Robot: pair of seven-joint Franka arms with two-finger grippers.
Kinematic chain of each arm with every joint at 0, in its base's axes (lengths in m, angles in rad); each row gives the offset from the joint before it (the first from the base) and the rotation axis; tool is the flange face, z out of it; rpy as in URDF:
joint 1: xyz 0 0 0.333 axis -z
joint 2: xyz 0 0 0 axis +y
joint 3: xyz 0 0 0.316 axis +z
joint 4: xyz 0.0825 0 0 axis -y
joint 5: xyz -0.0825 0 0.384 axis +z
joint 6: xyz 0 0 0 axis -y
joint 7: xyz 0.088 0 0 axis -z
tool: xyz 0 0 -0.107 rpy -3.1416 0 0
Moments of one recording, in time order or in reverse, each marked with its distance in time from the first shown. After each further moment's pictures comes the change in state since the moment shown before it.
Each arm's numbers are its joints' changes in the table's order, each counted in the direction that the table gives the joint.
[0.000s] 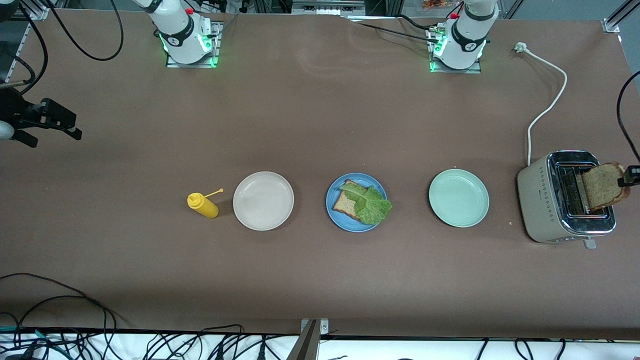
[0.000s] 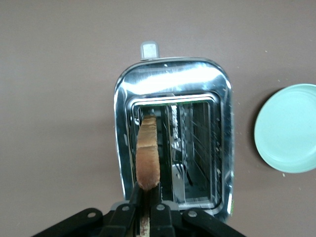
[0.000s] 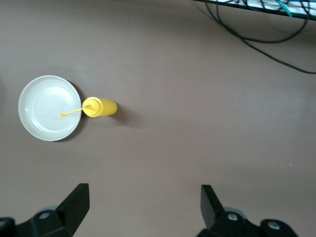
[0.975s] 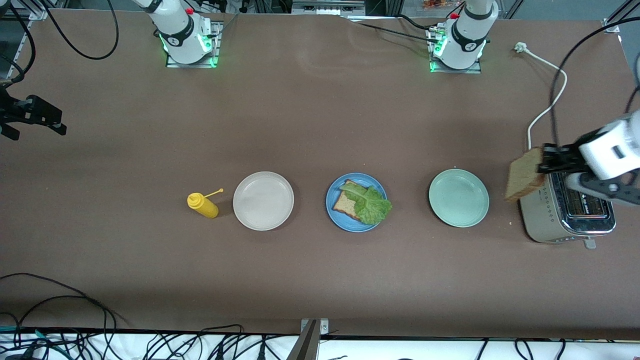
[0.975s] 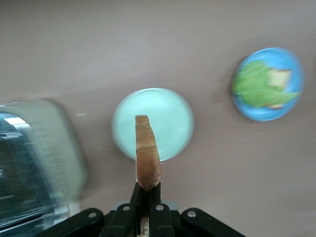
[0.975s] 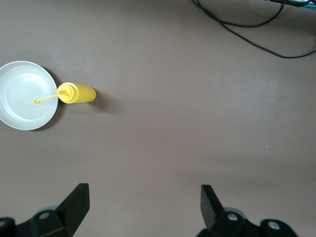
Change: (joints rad) left arm 0.217 -0.083 -0.238 0.102 -0.063 -0.249 -0.245; right arm -0.002 -0.002 -0.025 0.012 -0.077 -0.053 0.000
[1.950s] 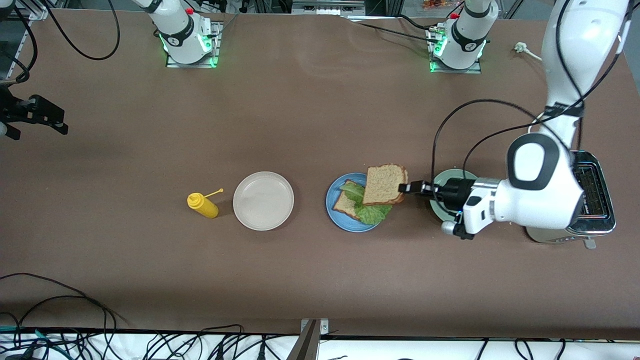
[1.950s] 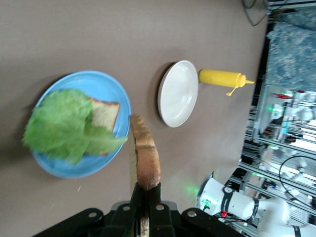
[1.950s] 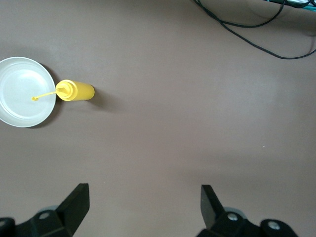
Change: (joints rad) left arm 0.170 0.366 -0.006 -0.005 -0.703 0.227 -0.014; right arm -0.006 0.003 0.007 0.005 -0.017 -0.007 0.000
